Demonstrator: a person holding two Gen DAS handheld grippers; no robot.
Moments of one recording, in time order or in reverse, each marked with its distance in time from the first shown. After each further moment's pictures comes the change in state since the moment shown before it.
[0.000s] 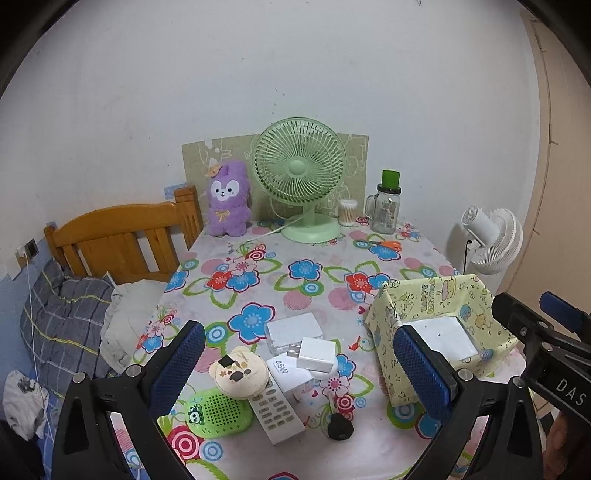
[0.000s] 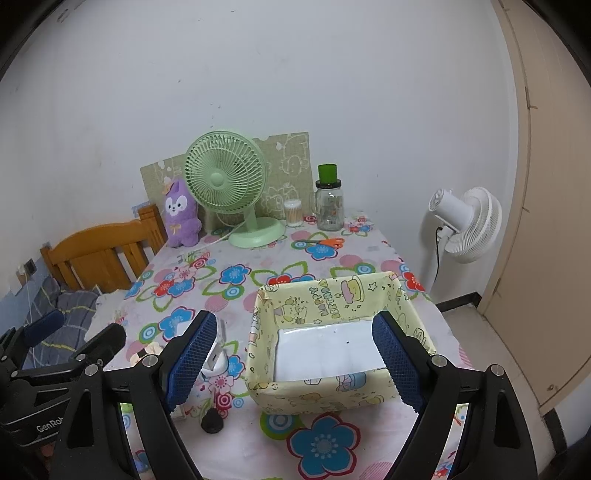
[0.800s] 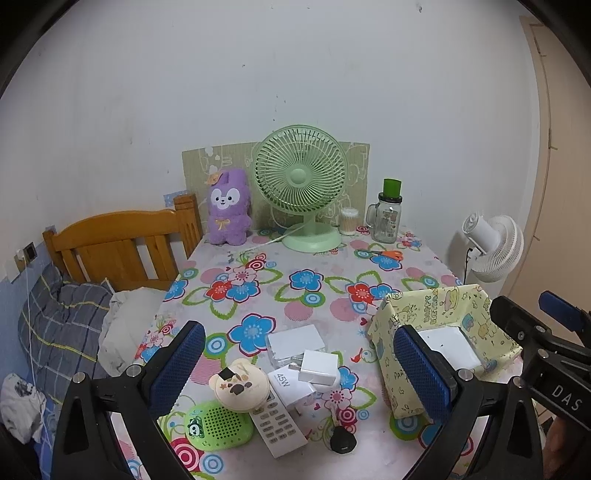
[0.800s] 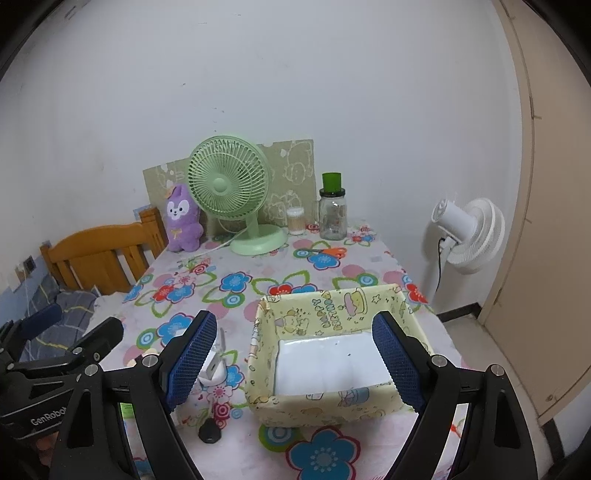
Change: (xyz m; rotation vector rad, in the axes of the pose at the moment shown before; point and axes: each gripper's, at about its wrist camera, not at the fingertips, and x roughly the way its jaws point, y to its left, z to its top) left arm 0.006 0.004 0.006 0.001 -0.027 -0.004; right arm 0.007 0.008 0.007 -0.041 -0.035 0.000
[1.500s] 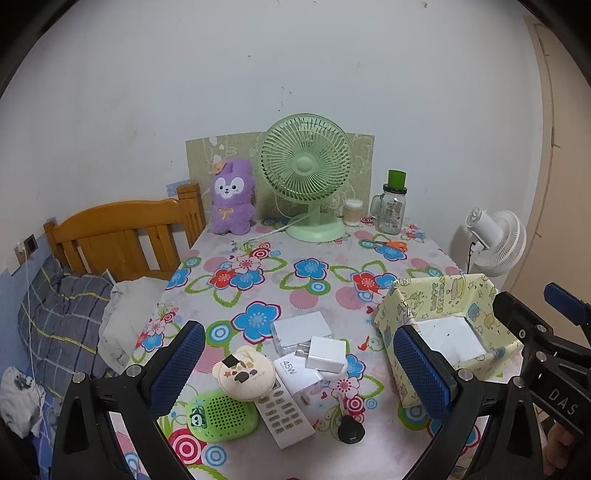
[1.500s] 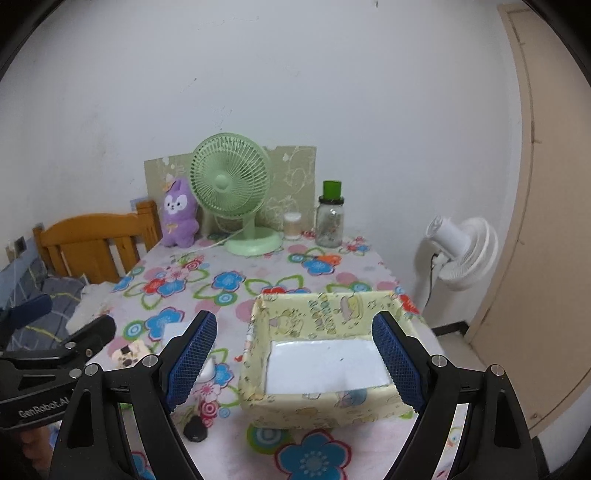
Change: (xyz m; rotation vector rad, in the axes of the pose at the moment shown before) left arm 0.005 0.008 -0.017 -0.011 0.018 0.002; right arm 0.001 0.011 -0.013 -0.045 -0.015 -0.030
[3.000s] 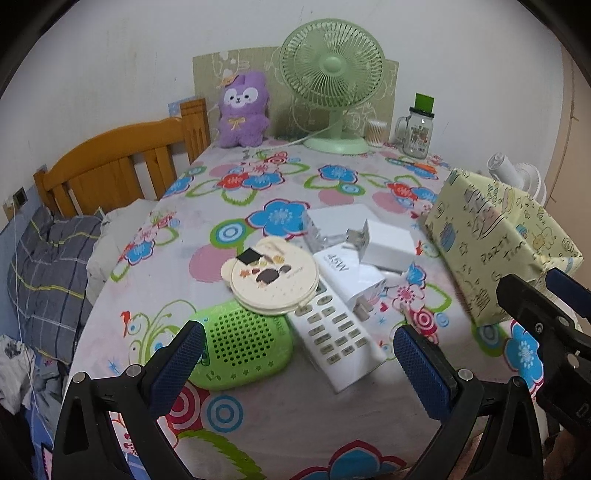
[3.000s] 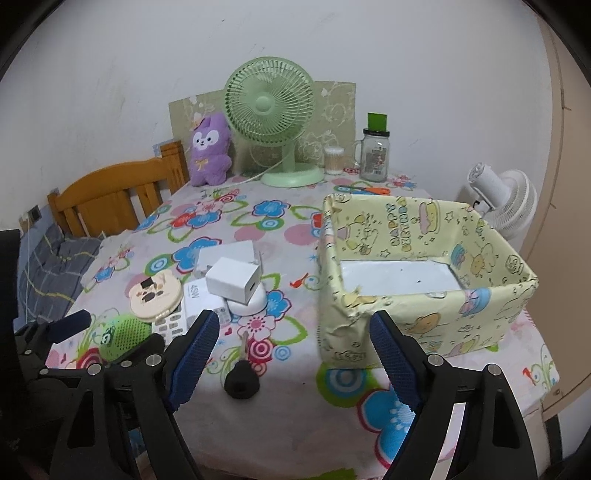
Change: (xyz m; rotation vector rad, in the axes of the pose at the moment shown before) left arm 0.071 0.051 -0.090 -0.028 0.222 -0.012; right arm 0.052 0.065 -0.079 -0.022 0.154 0.077
